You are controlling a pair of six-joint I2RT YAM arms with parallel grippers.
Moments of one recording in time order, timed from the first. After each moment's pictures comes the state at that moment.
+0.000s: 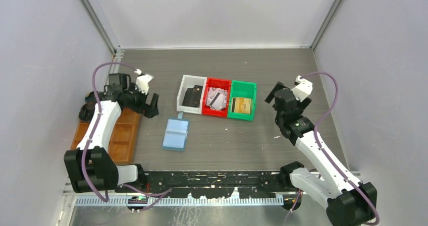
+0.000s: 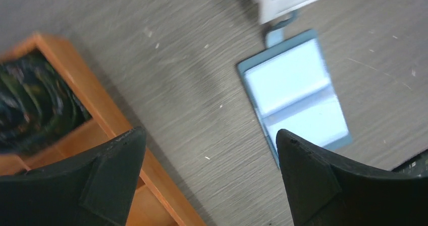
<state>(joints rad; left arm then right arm) 0.04 1.27 1.07 -0.81 0.46 0.51 0.39 0.90 0.74 -0.34 0.64 0.59</state>
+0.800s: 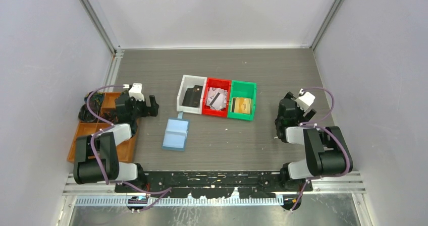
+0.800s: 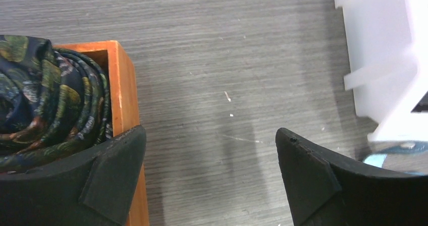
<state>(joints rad) 0.14 1.36 0.43 0.44 0.29 0.08 0.08 1.39 0.33 0.63 0.85 0.36</state>
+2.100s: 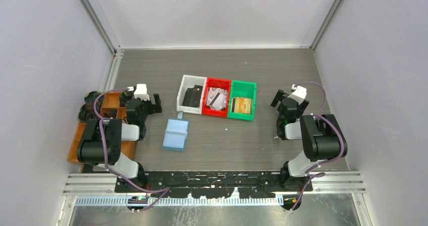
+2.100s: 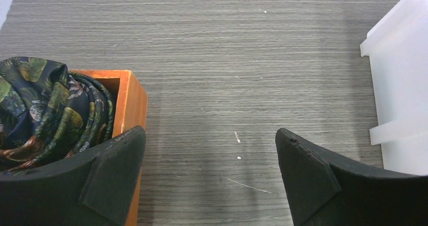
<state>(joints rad) 0.01 1.55 0.35 0.92 0.00 0.00 0.02 1.58 0.34 0.93 0.46 0.20</state>
